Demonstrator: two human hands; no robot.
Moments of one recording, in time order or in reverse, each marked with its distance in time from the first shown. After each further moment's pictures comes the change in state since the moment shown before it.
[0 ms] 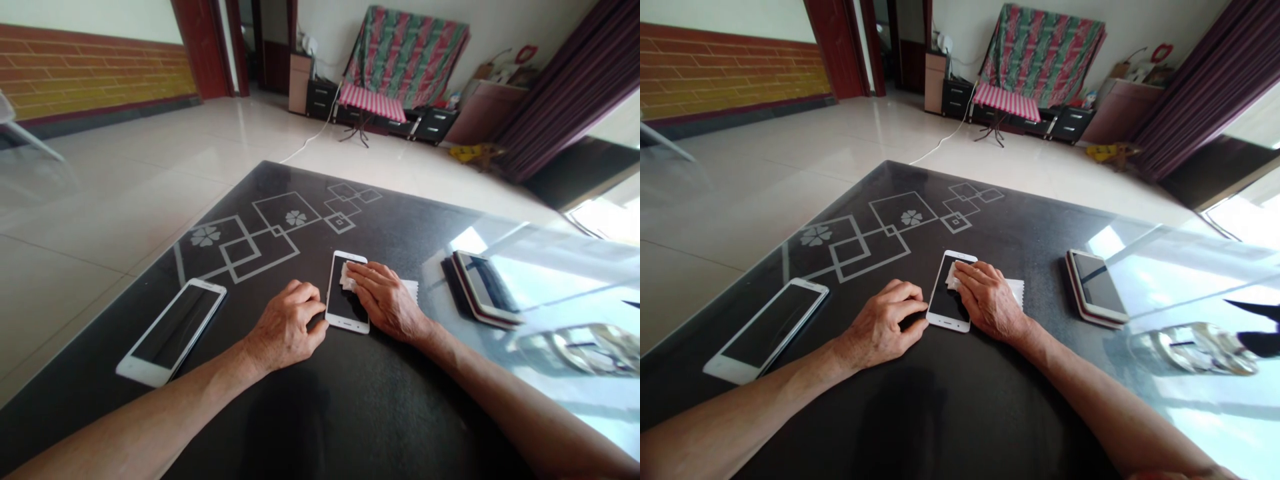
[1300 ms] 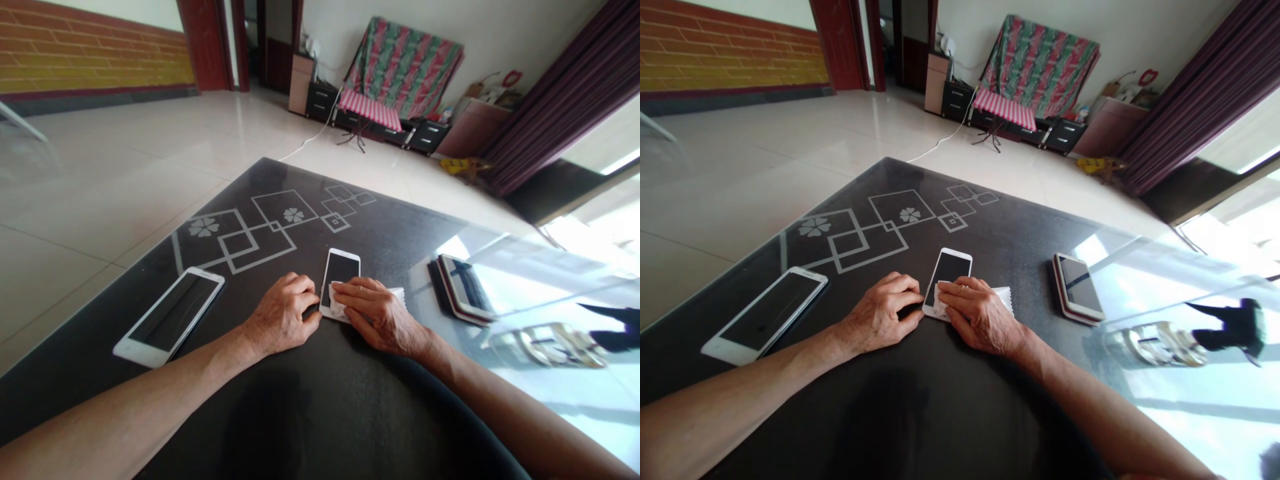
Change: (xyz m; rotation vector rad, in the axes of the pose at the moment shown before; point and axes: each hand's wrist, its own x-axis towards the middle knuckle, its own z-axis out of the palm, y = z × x) left_hand 0.001 -0.001 0.000 0.013 -0.010 0.004; right_hand -0.012 -0.027 -0.021 0.114 -0.182 -0.176
